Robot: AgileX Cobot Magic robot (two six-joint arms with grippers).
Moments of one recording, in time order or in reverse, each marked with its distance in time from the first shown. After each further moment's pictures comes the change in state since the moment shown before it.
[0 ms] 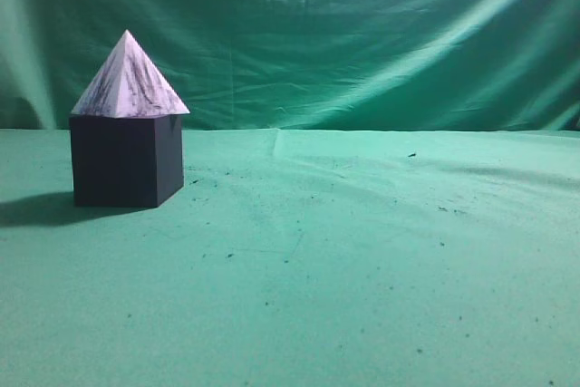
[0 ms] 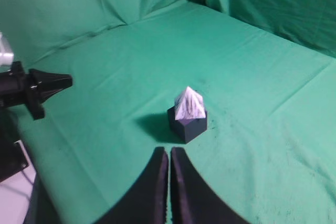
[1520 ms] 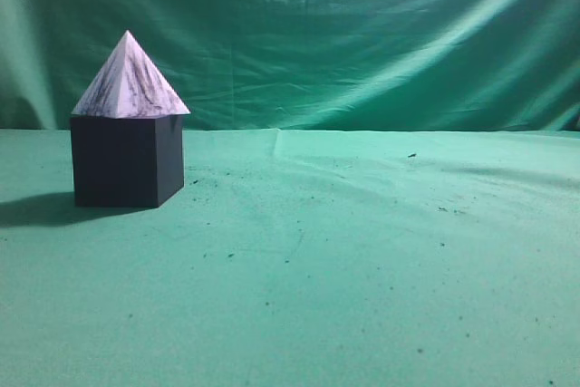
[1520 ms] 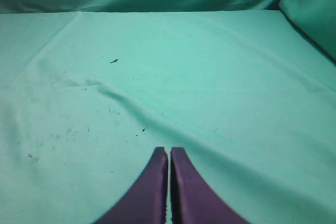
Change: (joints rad) left arm 0.000 0.000 0.000 0.000 0.000 0.000; right arm -0.794 -0.609 0.914 -0.058 -0.414 0.019
